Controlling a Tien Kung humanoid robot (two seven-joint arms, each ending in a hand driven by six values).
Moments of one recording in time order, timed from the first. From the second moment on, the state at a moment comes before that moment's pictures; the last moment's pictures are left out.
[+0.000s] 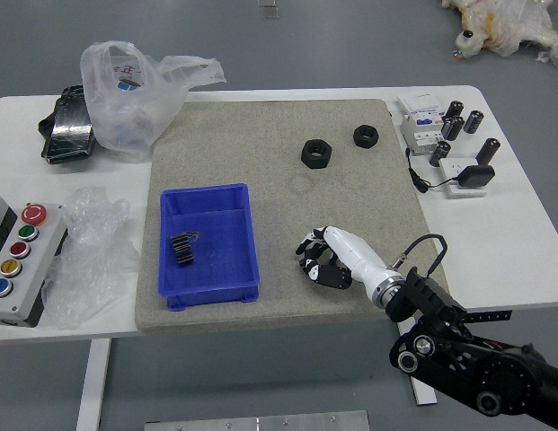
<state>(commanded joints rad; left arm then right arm) -0.15 0.19 -0.74 -0.30 0.95 0.05 0.19 0.40 -0.33 0.52 1.40 -1.61 -0.37 -0.26</state>
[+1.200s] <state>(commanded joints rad) -0.15 0.19 -0.76 -0.30 0.98 0.05 0.21 0.67 -0.20 0.44 1.37 -1.64 -0.38 -0.29</state>
